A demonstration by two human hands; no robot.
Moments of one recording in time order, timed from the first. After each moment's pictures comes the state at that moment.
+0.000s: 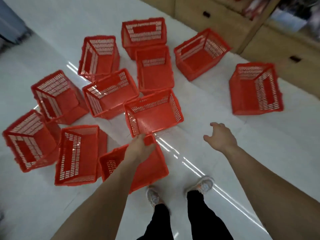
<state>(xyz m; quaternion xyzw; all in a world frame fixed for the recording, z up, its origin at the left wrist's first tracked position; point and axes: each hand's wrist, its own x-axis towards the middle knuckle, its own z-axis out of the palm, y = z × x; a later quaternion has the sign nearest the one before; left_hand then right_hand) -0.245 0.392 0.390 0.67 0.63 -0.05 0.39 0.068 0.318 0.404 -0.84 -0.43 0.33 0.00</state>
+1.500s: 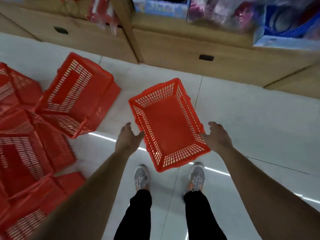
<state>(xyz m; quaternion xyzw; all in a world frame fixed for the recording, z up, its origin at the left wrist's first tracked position) 0.623 0.656 0.097 0.71 0.59 -0.16 0.35 0.861 0.445 0.100 -0.89 -0.14 0.42 0.10</state>
